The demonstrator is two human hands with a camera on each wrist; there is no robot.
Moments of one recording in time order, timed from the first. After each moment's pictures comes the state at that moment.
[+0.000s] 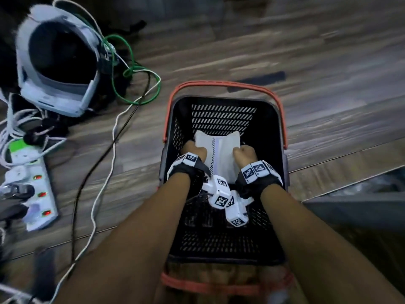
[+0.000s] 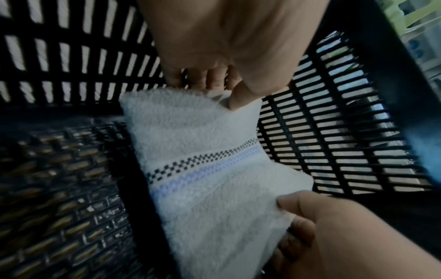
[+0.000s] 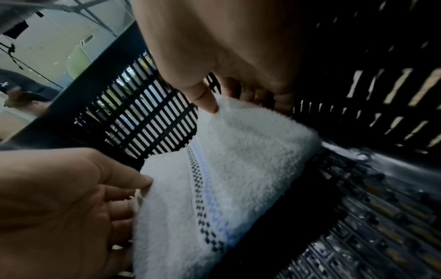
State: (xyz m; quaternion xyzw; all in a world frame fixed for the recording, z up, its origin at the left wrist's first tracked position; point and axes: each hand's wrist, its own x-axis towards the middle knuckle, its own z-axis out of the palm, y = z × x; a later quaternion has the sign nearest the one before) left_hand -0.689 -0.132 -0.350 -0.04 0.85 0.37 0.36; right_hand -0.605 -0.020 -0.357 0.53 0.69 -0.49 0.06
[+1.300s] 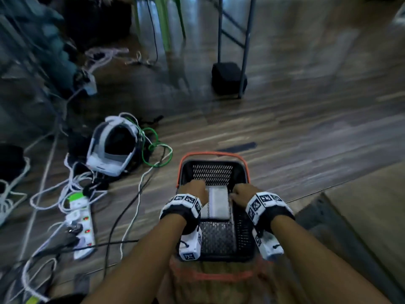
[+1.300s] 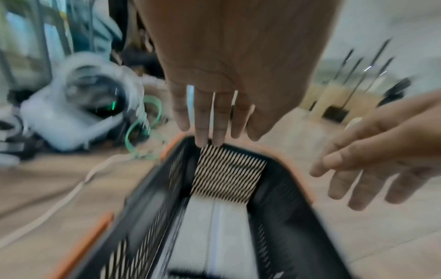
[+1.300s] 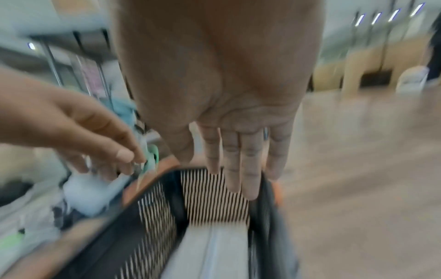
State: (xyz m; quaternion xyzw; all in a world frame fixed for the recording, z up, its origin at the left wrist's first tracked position) left_hand -0.624 -0.183 -0.142 0.33 0.92 0.05 0.22; right_hand -0.526 -0.042 -0.141 0.26 0.91 -0.20 0.24
